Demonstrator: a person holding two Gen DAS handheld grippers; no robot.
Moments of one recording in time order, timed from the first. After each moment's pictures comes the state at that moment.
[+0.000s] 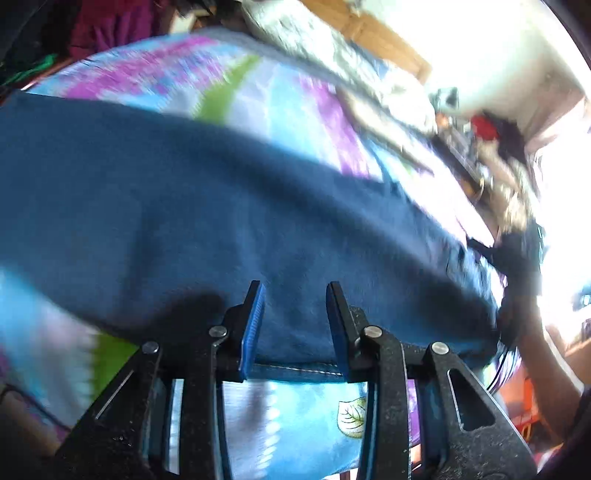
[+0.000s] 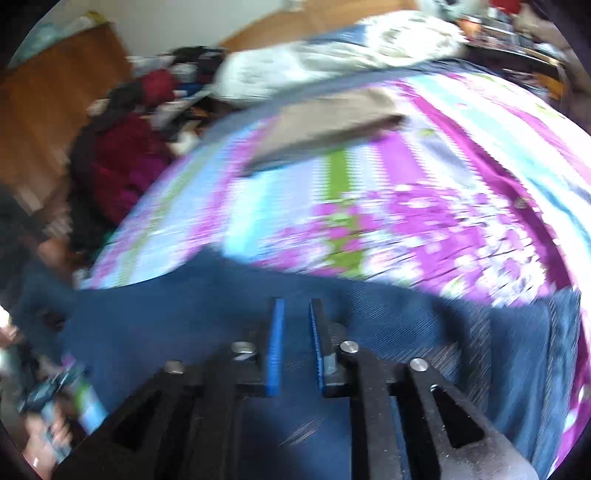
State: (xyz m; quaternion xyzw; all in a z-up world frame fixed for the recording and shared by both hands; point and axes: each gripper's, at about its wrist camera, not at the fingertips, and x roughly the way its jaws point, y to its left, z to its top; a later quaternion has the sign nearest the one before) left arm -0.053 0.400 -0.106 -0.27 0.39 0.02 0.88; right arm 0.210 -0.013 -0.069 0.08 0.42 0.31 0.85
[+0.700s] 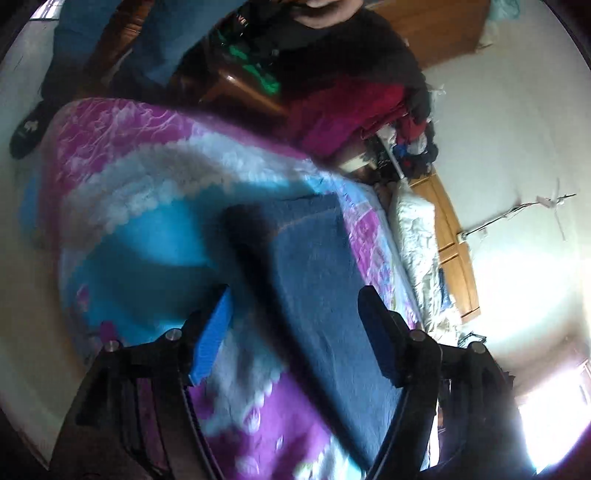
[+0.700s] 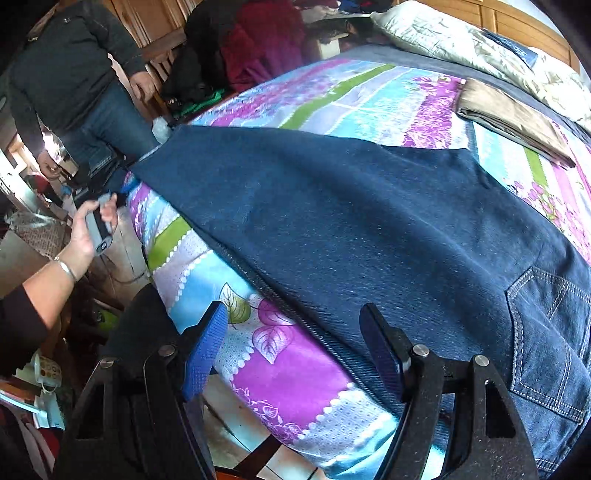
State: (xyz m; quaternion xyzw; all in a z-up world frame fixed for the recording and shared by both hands) left arm -0.197 0.669 -0.159 -0.53 0.11 0.23 0.81; right arm 0.012 0.163 -0.065 -0.14 0.46 0.46 0.75
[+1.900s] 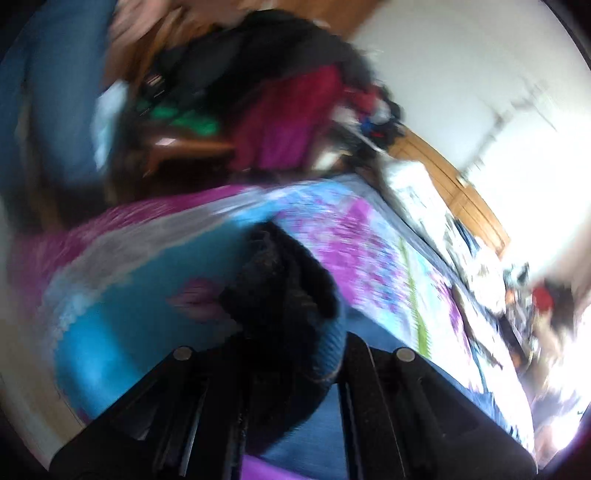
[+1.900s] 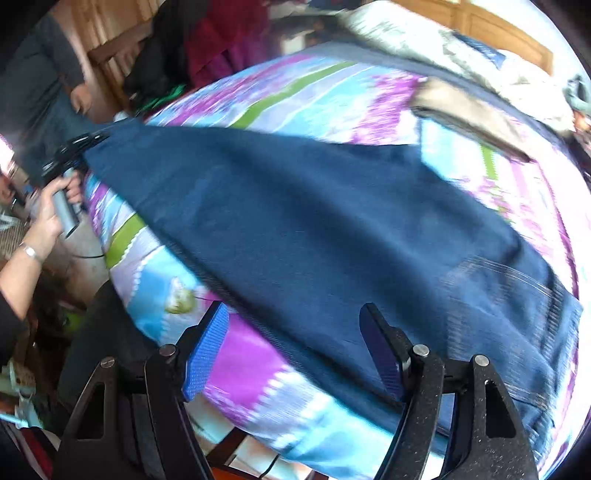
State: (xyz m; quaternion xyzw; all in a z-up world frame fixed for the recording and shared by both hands) left arm -0.151 0.628 -0.076 -0.33 0.17 0.24 0.90; right arm 0.032 0.125 -0.053 -0.17 0.46 0.38 0.79
